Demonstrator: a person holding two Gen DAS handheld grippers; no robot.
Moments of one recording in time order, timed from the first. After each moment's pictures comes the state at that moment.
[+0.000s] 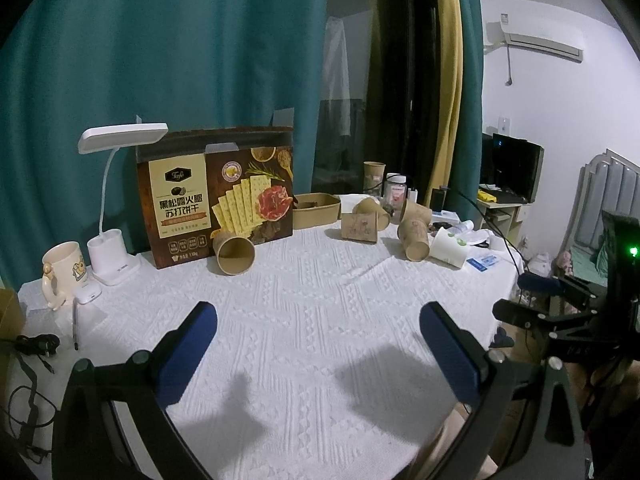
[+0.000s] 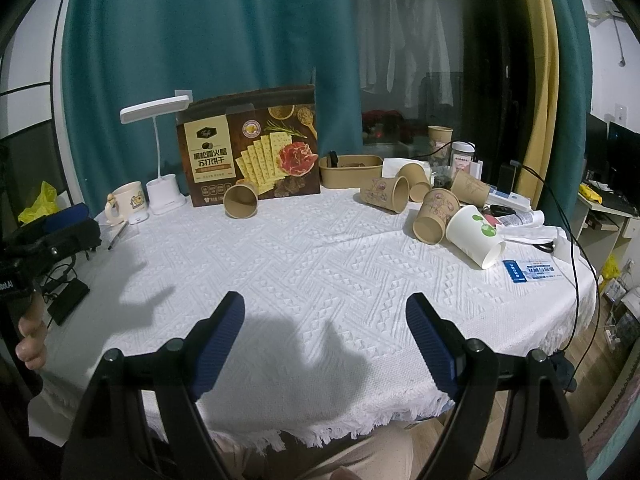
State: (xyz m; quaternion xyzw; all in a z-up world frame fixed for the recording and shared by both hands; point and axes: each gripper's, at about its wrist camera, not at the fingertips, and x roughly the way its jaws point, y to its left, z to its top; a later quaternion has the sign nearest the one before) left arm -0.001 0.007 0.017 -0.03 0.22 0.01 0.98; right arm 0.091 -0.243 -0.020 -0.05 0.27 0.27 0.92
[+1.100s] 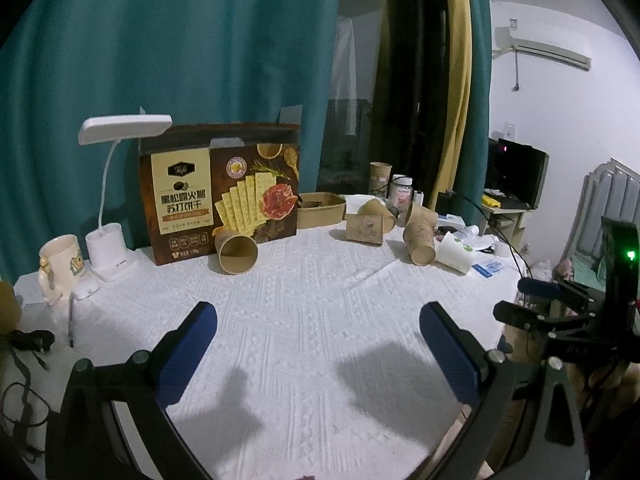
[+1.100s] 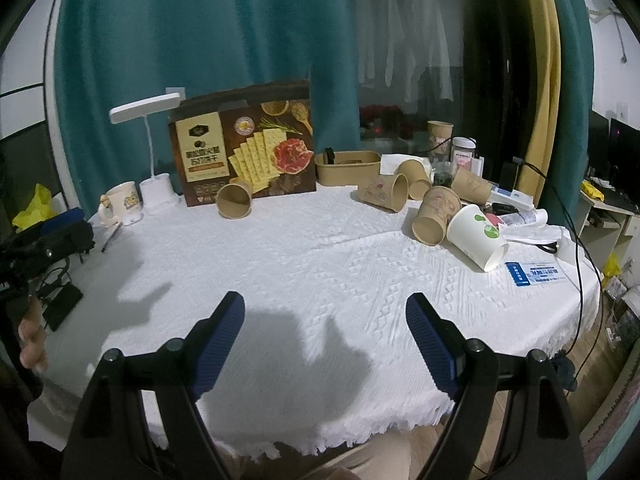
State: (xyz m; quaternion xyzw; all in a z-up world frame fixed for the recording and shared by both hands) left arm 0.013 0.017 0.011 -0.05 0.22 0.01 0.97; right arm 0.114 -0.234 -0.018 -0.05 0.29 0.26 0.92
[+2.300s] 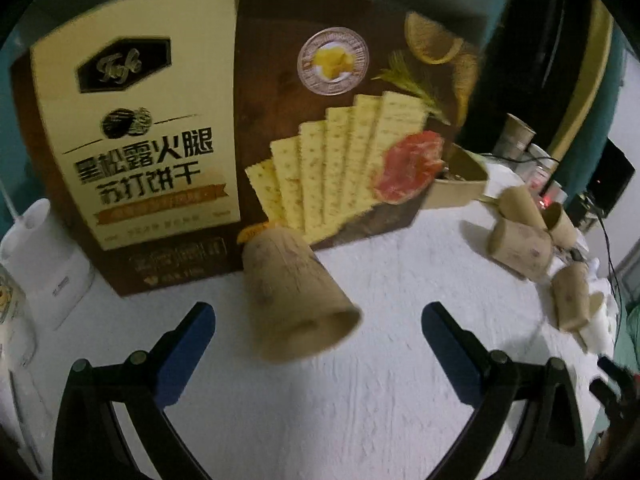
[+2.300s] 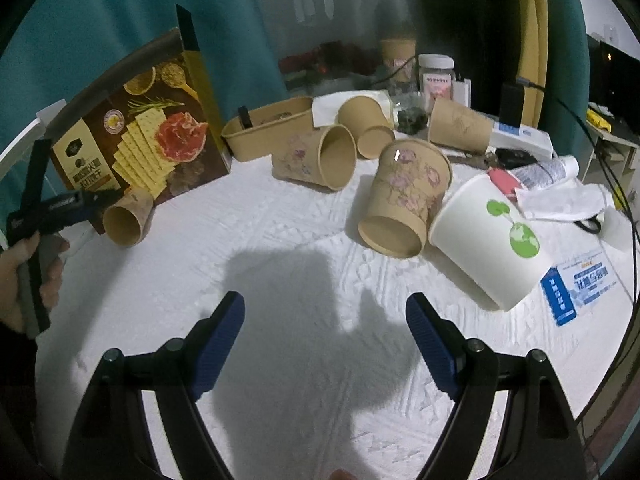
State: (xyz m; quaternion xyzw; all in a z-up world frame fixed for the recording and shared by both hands) left arm 0.320 0.164 -0.064 -0.13 0.41 0.09 0.90; right arm 0.326 -0.230 -0.087 0.01 0.40 0.20 0.89
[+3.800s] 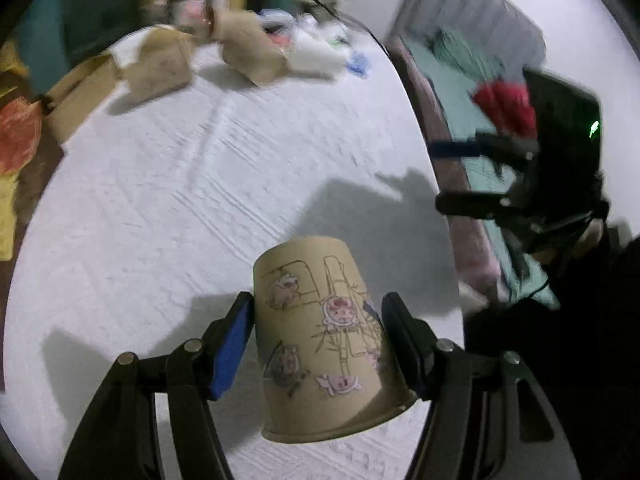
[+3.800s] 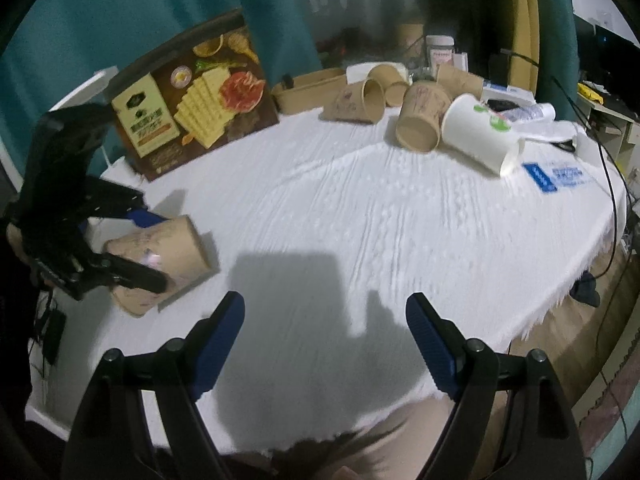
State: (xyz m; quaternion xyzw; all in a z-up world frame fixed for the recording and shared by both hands) left arm 0.219 -0.022 -0.068 0.14 0.53 -0.38 0.74; right arm 0.167 -0.230 -0.089 0.02 0.42 0.22 0.88
